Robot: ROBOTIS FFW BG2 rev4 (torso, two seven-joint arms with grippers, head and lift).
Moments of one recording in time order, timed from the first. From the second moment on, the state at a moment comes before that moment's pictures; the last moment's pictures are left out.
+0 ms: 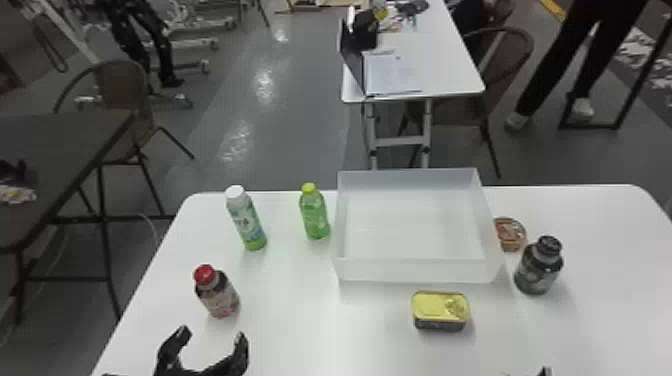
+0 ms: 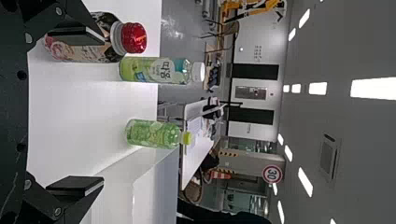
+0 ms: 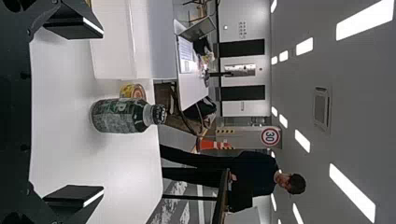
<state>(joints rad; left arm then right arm) 0.65 0.00 0.24 -1.79 0.19 -0.30 -0.32 0.68 -0.04 0.14 -1.72 0.01 -0.47 -0.24</state>
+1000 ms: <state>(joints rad) 0.63 0.00 0.26 -1.74 0.22 -0.29 -0.31 0.67 -0.04 0.14 -1.71 0.01 -0.47 -0.23</state>
